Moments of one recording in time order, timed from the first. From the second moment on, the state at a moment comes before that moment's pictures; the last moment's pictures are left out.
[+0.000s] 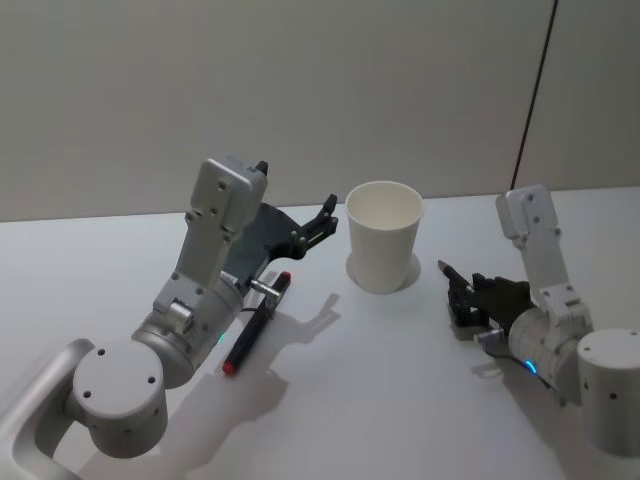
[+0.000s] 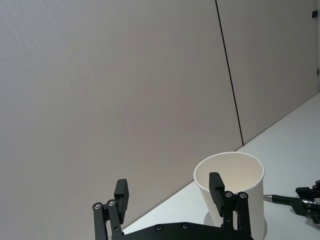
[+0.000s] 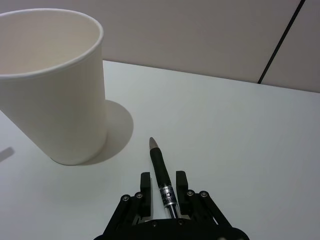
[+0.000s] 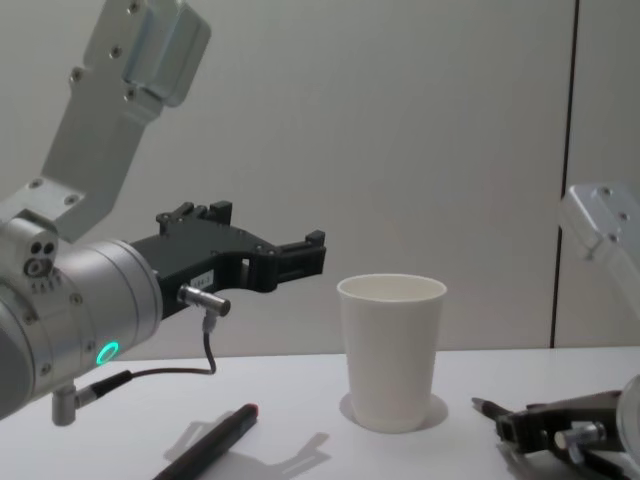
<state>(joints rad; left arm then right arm) -0.24 0.38 0.45 -1.63 -0.20 0.01 -0.01 0.21 0.14 -0.30 -1.51 0.11 0.54 0.03</state>
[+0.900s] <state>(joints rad) -0.24 0.38 0.45 -1.63 -0.20 0.01 -0.01 0.21 0.14 -0.30 -1.50 0.07 0.46 0.04</state>
